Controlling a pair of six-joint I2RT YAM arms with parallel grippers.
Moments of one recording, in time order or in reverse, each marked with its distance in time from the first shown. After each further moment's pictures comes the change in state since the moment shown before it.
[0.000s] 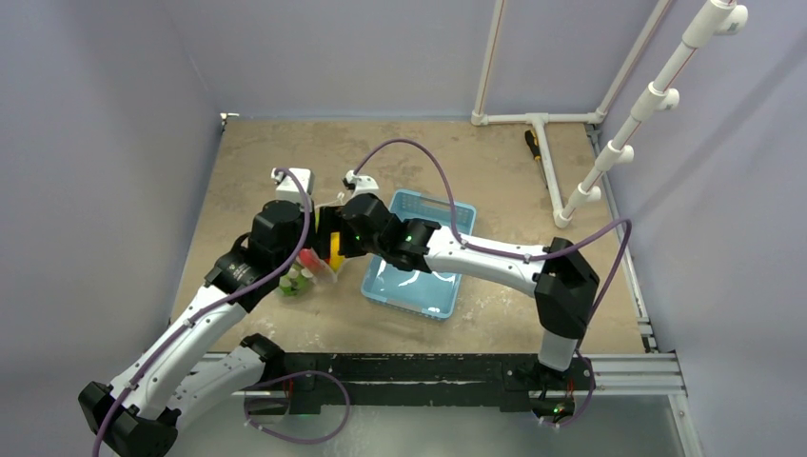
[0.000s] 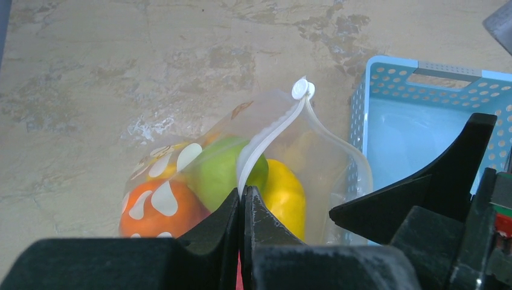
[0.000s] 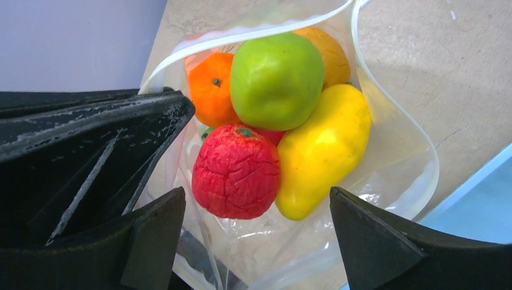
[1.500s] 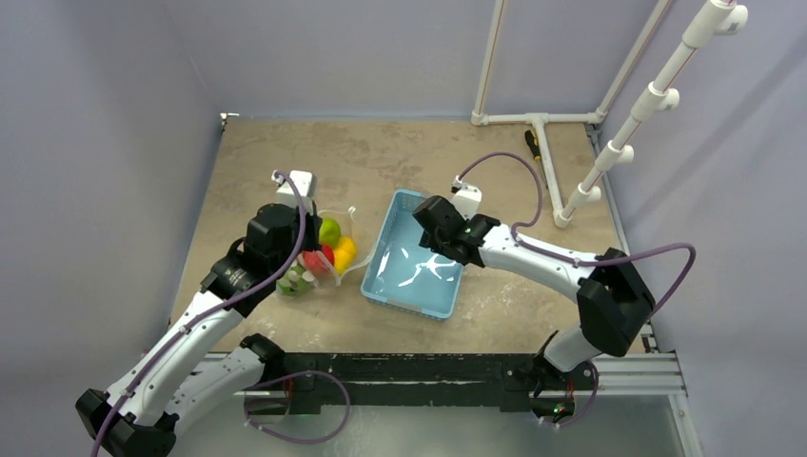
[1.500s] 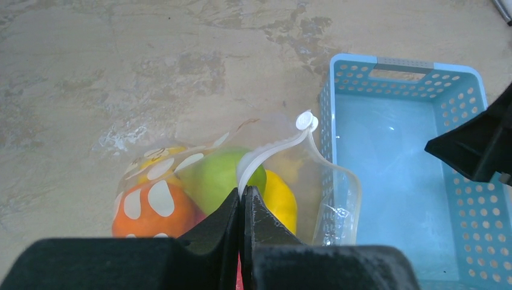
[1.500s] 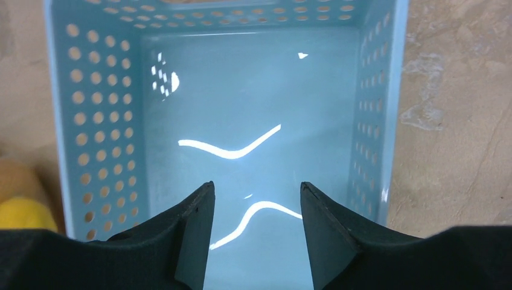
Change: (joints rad) left arm -0.001 -0.039 -0.015 0.024 0.091 0.005; right arm -0.261 -0.272 -0.375 -0.328 0.327 0.227
